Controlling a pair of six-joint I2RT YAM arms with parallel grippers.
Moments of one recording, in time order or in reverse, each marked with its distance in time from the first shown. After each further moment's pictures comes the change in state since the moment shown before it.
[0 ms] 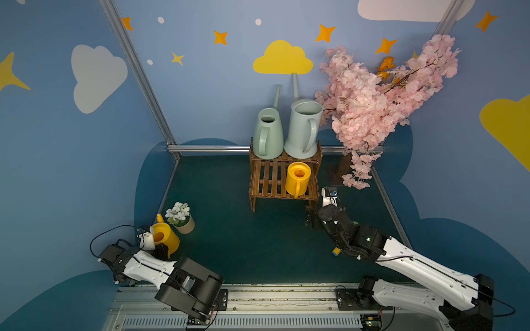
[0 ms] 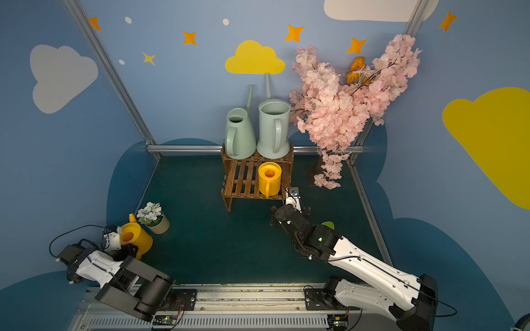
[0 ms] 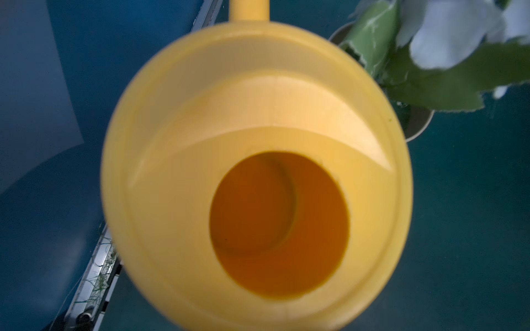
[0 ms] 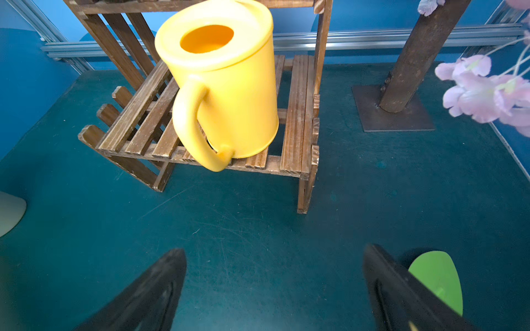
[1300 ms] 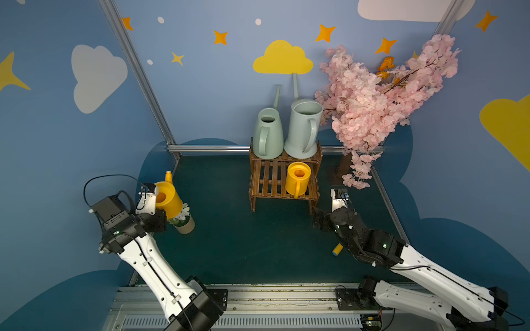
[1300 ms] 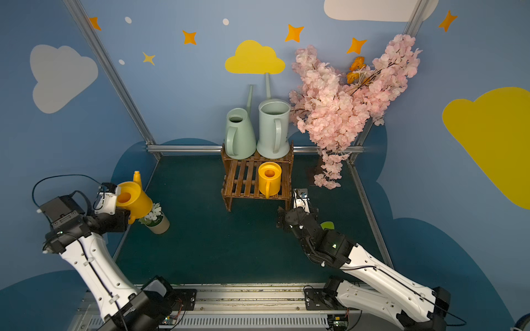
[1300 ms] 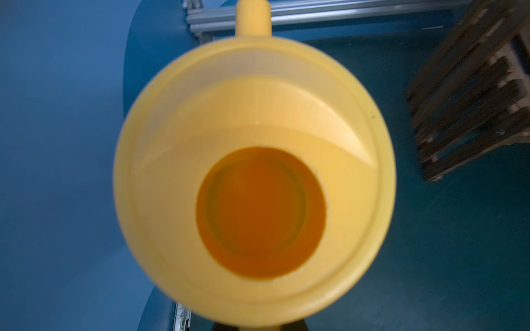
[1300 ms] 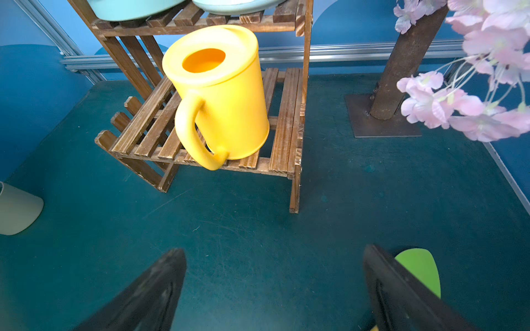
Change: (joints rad) left arm -0.430 -0.087 0.615 -0.365 -0.060 -0.120; right arm 0.000 -0.117 0.004 -0.069 -0.002 -0.037
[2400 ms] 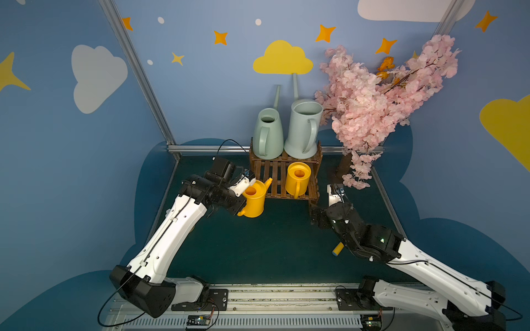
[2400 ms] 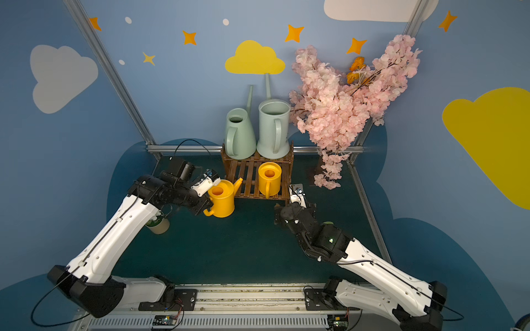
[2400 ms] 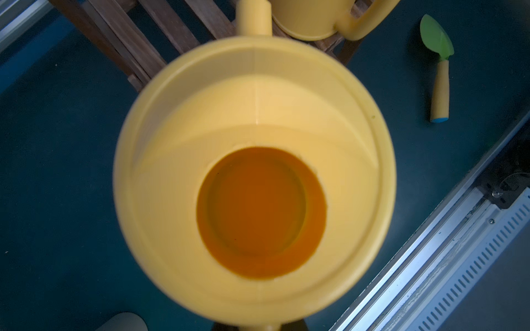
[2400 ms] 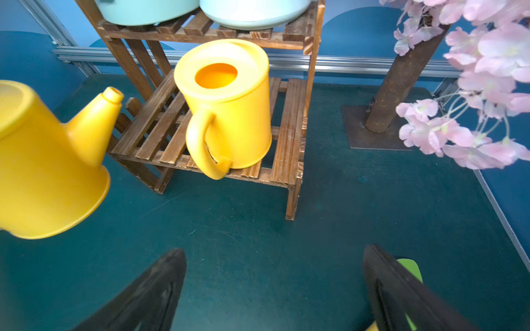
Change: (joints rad) left arm -1.223 0.346 0.279 -0.084 -0.319 -0.404; right arm 0.024 0.084 0.106 -0.044 0.022 -0.049
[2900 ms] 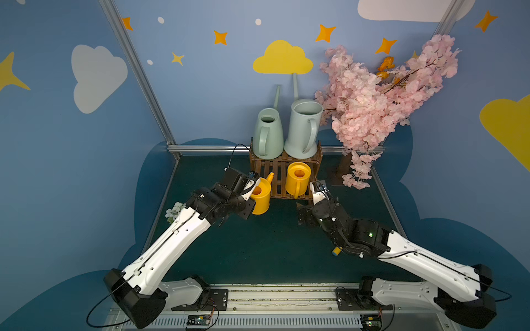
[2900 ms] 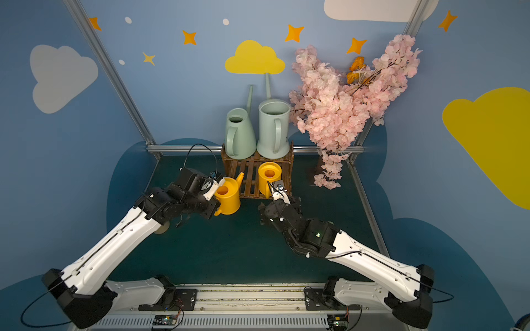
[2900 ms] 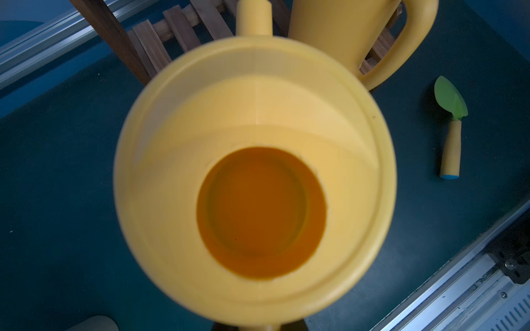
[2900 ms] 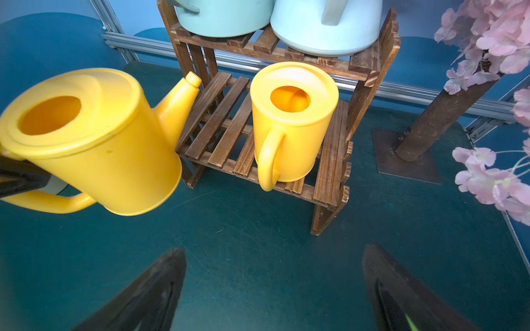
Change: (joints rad) left arm -0.165 -0.082 -0.138 0.185 -0.191 -0.280; right arm 0.097 0.128 0.129 0.004 0.014 -0.057
